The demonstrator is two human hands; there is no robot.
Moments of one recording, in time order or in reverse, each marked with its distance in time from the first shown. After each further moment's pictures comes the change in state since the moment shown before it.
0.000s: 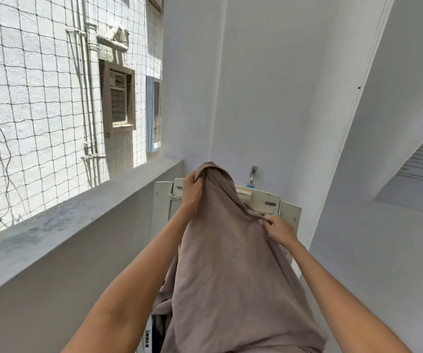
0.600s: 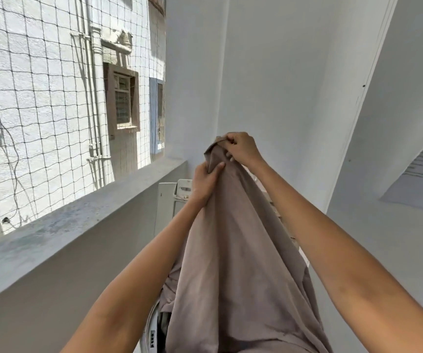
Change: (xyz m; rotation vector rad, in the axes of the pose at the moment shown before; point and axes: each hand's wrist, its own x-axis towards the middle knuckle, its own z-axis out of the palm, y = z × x) left_hand 0.000 0.035 0.008 0.099 -0.095 0.163; right_hand 0.041 -0.198 -0.091 0.361 0.203 -0.398
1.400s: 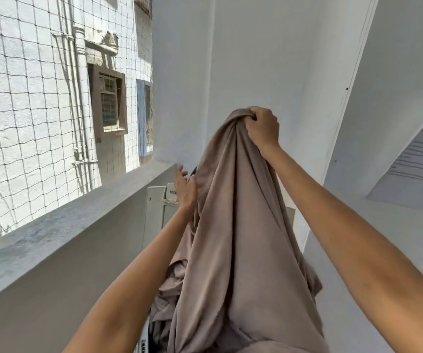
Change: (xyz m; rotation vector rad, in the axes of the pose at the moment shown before) left_hand 0.001 -0.021 0.003 -0.044 0.197 -0.235; right_hand 0.011 -0.010 -0.060 -0.239 0.408 -0.001
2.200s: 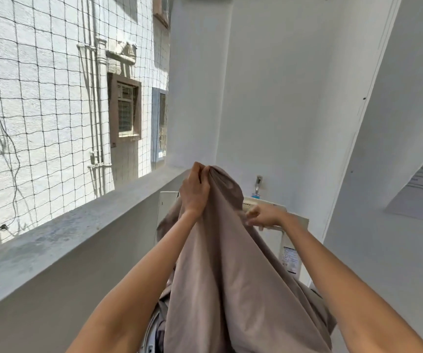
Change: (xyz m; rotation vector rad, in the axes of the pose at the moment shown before) left_hand 0.003 0.011 -0.016 0.331 0.189 0.470; right_hand -0.092 0.126 0.063 -0.211 -1.061 0.095
